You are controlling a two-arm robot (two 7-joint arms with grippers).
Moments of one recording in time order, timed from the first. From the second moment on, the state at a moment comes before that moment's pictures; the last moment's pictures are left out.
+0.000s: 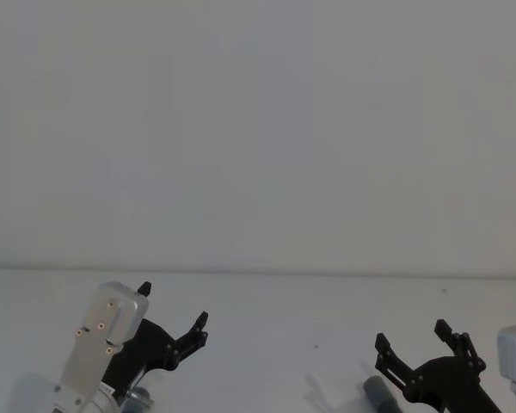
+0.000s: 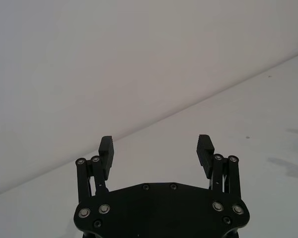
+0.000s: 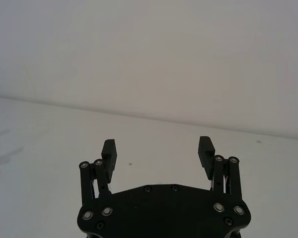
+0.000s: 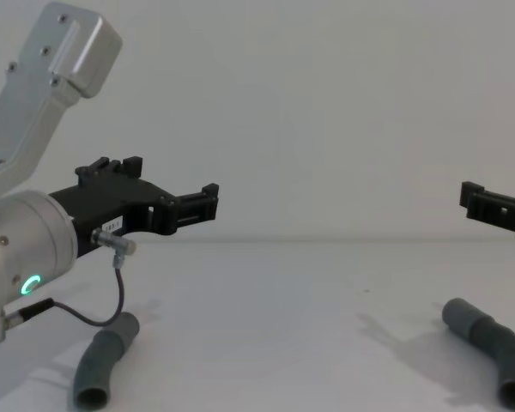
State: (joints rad) left arm -0.24 0.38 0.45 -1.63 -0.20 0.01 -0.01; right arm -0.01 0.34 -0.23 -1.77 0.29 0.03 0.07
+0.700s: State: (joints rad) left arm -0.24 0.38 0.45 -1.63 -0.20 0.02 -0.01; right arm -0.01 0.34 -0.23 -1.77 0.29 0.03 0.07
